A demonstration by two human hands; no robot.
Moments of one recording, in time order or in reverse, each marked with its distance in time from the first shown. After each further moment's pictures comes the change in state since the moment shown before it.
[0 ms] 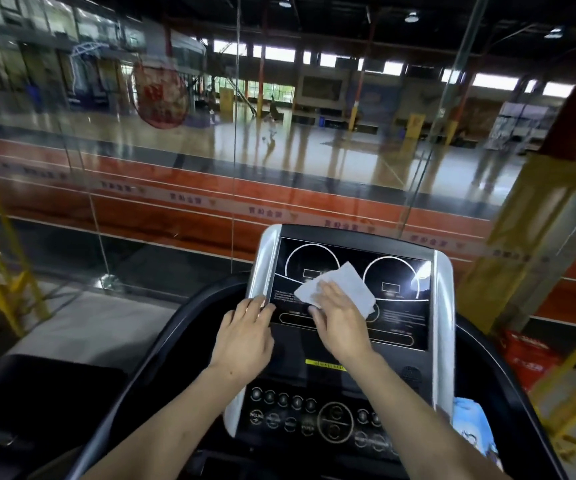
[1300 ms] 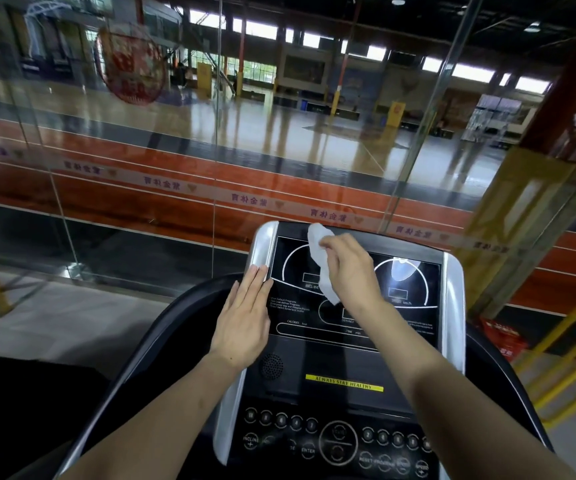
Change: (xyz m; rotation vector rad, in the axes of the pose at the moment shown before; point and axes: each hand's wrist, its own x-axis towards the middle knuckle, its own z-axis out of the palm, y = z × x) left_hand 0.070 -0.038 0.059 -0.134 0.228 0.155; right_hand 0.101 -0.008 -0.044 0.077 0.137 0.059
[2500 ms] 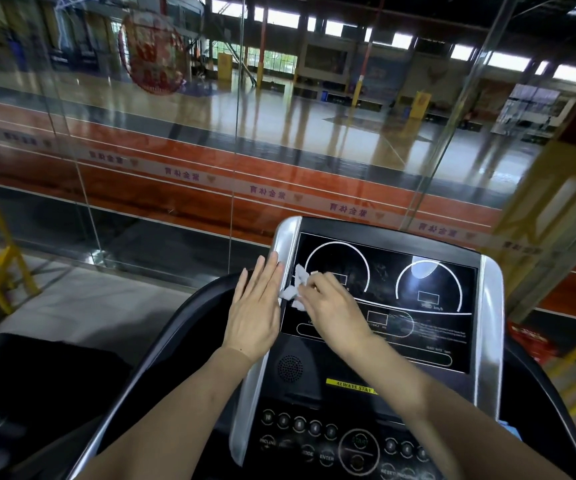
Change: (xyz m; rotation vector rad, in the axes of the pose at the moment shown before) left_hand 0.008 -0.015 -0.003 -0.087 0.012 -0.068; right_hand -0.048 -0.026 0.059 -0.135 -0.139 -0.403
